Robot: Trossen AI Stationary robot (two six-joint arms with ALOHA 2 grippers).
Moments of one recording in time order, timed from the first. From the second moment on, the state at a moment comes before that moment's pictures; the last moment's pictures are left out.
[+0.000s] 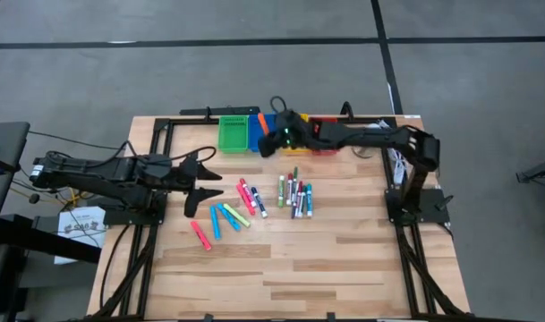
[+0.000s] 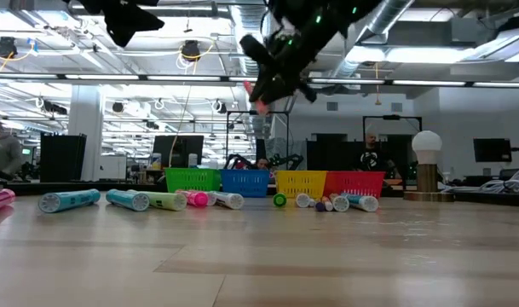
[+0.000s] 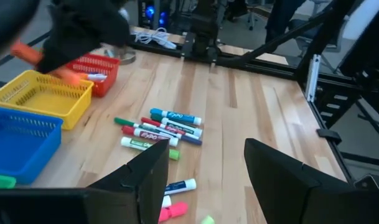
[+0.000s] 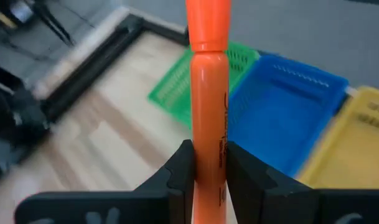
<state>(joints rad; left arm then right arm) -0.12 0.73 0.69 -0.31 -0.15 -0.18 -0.28 1.81 1.46 -0.33 0.20 0.54</state>
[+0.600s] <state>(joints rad) -0.12 0.76 0.69 -0.31 -0.33 -0.20 -0.50 1.87 1.46 -0.59 0.13 0.44</state>
